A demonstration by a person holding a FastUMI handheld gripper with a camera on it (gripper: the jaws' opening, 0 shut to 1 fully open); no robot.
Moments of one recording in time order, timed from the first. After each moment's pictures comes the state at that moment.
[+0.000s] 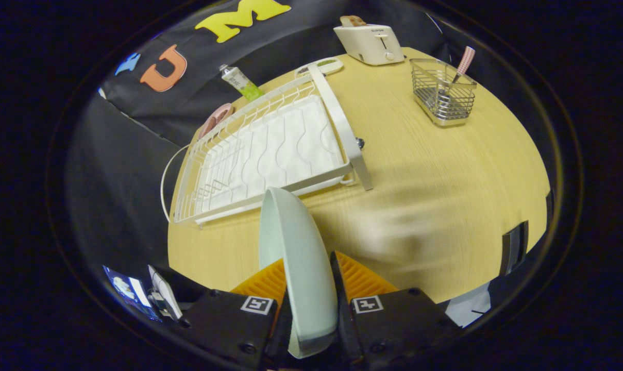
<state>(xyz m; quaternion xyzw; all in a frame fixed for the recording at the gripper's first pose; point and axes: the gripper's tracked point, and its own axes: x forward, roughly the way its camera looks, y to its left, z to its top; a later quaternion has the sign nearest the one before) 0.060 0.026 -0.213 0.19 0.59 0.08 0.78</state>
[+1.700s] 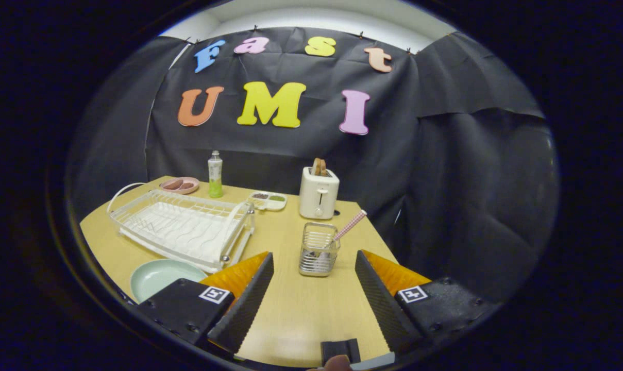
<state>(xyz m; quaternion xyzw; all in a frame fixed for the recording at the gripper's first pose) 0.096 -0.176 -0.109 -0.06 0.20 -0.04 0.98</state>
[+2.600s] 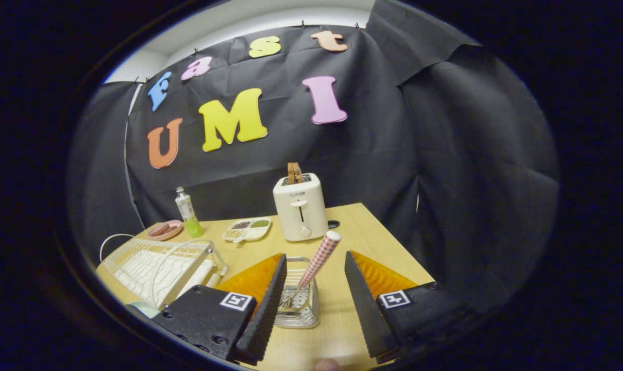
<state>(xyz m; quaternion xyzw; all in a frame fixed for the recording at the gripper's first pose) 0.264 -0.249 -0.153 0.09 0.18 -0.01 0.98</state>
